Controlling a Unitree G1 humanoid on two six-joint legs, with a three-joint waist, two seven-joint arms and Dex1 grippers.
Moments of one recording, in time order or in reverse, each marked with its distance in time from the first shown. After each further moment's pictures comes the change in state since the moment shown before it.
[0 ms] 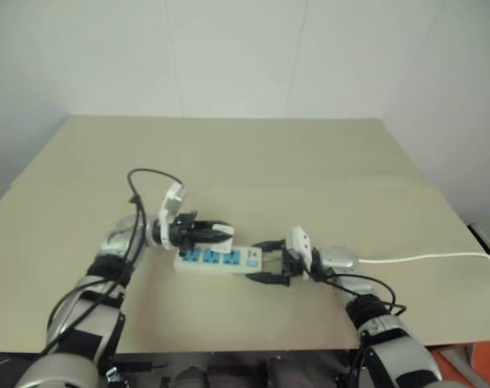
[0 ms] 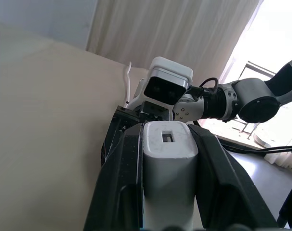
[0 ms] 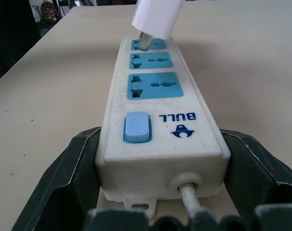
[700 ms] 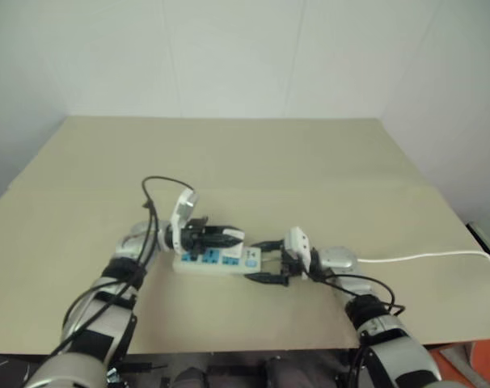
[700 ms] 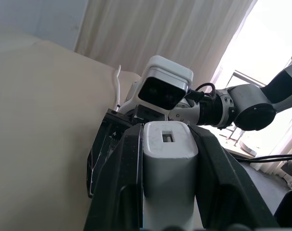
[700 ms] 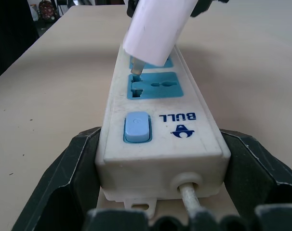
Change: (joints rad) left arm 0.000 -0.064 -0.010 0.043 0.013 -0.008 0.000; right arm 0.001 0.003 0.008 -0.001 -0.002 -0.007 -0.010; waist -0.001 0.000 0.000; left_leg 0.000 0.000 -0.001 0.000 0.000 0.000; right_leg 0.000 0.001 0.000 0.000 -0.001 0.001
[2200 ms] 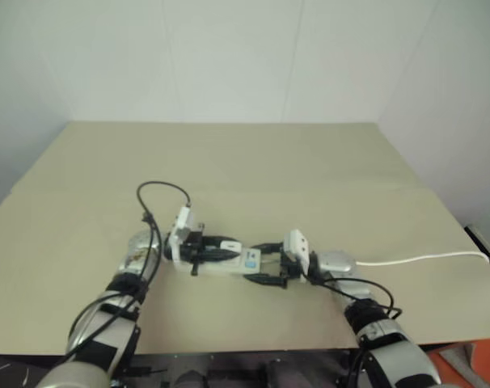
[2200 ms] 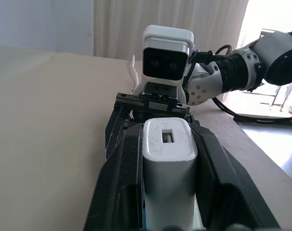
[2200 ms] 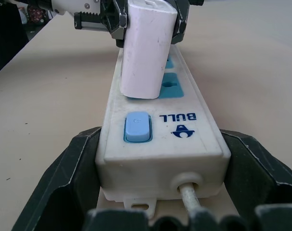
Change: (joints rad) left arm 0.084 -0.044 0.034 0.107 0.090 -0.473 -0.009; right arm 0.029 0.008 0.003 -0.010 -0.005 0.000 -0.050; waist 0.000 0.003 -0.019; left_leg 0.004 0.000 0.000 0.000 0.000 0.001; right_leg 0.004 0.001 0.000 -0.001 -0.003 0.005
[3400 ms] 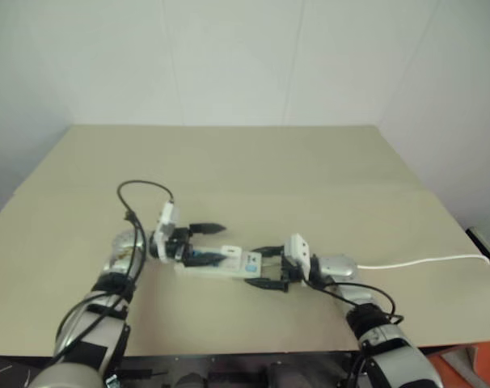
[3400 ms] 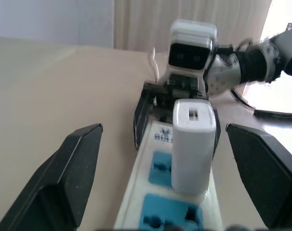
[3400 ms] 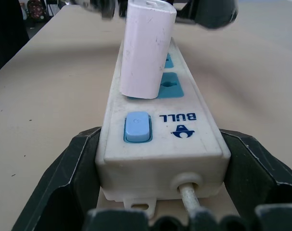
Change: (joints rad) left arm -0.013 0.078 0.069 -0.055 -0.091 0.166 0.001; right arm 0.031 -0.006 0.005 -0.035 -0.007 -0.010 0.001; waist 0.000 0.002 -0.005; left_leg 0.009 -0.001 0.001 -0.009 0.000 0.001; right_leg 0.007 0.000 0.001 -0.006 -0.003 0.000
